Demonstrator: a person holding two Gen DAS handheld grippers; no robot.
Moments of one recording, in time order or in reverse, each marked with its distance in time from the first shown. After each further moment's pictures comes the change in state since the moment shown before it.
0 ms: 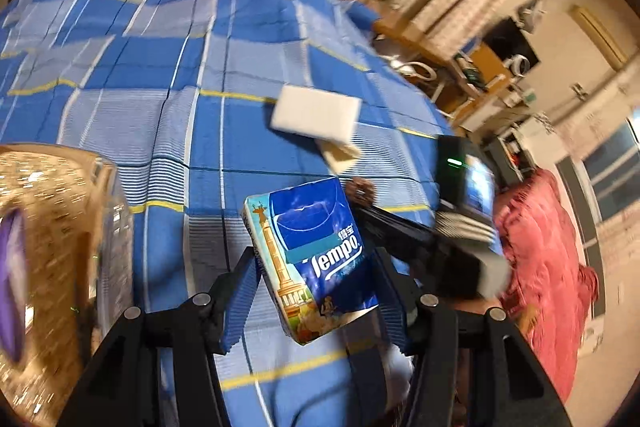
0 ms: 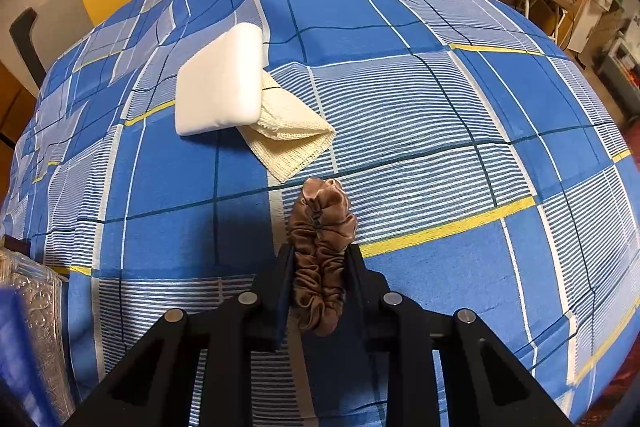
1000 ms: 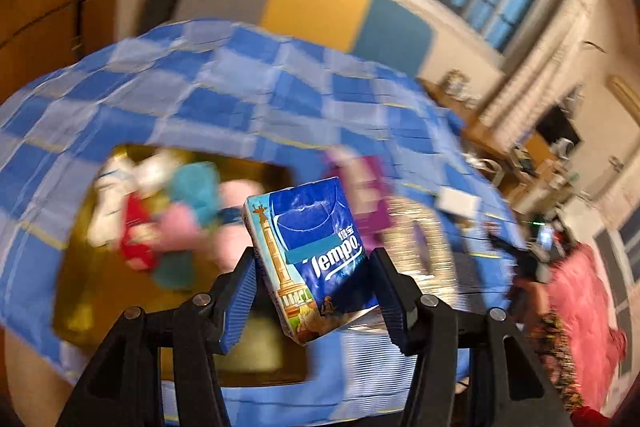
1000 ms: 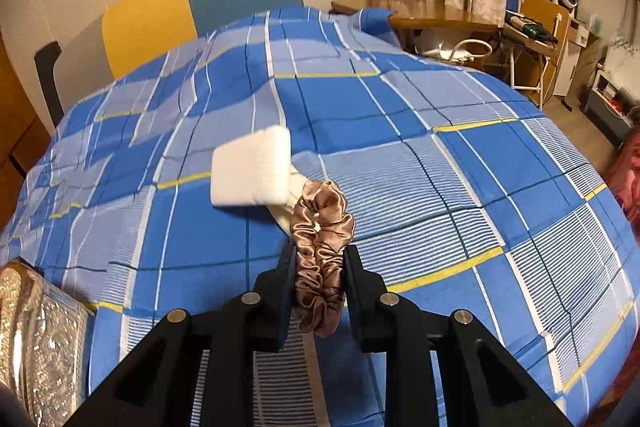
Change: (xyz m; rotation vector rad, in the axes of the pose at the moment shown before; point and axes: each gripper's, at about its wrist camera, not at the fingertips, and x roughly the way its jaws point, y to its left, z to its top) left arm -0.240 0.228 -0.070 -0.173 -0.282 0.246; right arm -0.055 0.010 -0.006 0.001 -0.295 -0.010
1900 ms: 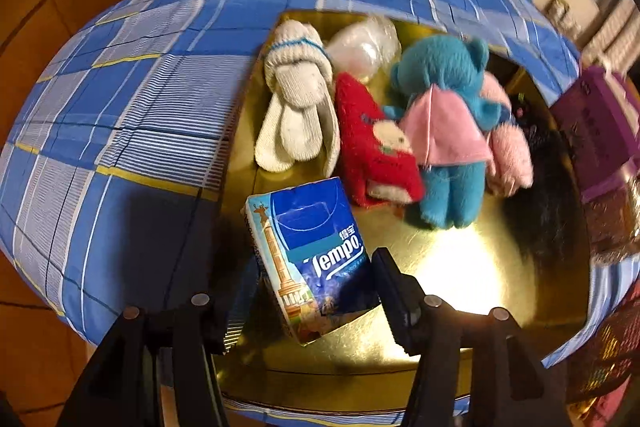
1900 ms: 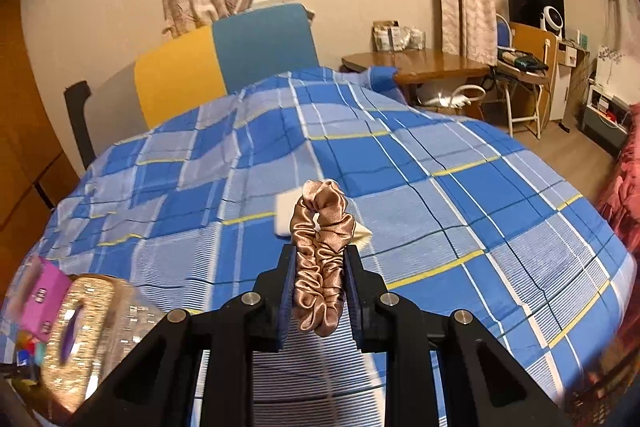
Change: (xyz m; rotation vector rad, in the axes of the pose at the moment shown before) left arm 0.072 0.172 -0.030 0.015 0.272 0.315; right arm -0.109 0.037 -0.020 0.021 -0.195 0.056
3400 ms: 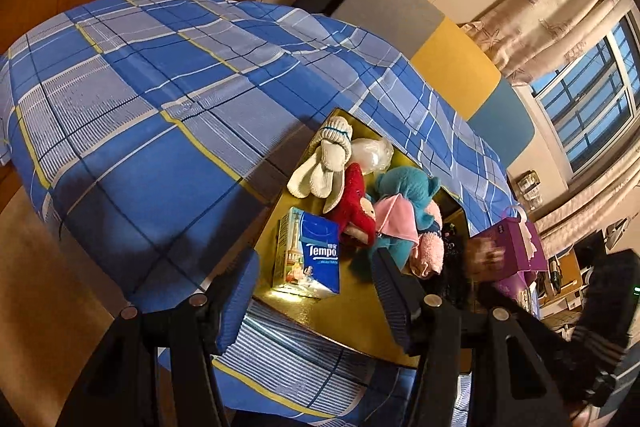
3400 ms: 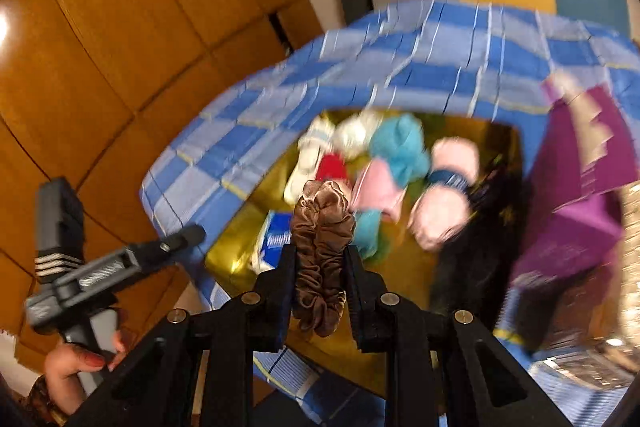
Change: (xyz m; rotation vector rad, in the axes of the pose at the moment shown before) left arm -0.075 0.060 -0.074 -0.455 -0.324 -0.271; right arm -0.034 0.410 -0.169 -0.431 0.427 0.708
